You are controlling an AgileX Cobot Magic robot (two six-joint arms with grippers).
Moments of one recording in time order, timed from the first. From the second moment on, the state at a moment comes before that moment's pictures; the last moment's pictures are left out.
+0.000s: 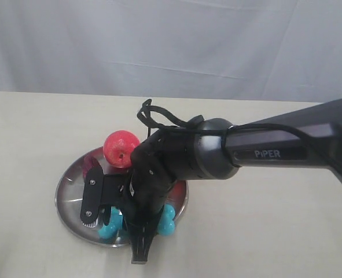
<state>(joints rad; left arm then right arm) -0.23 0.00 0.00 0.13 0.35 -0.16 0.46 2.08 -1.33 -0.06 0.57 -0.73</state>
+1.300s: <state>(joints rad) -0.23 0.00 0.00 0.13 0.35 -0.16 0.32 1.64 -1.33 -0.26 0.88 0.13</state>
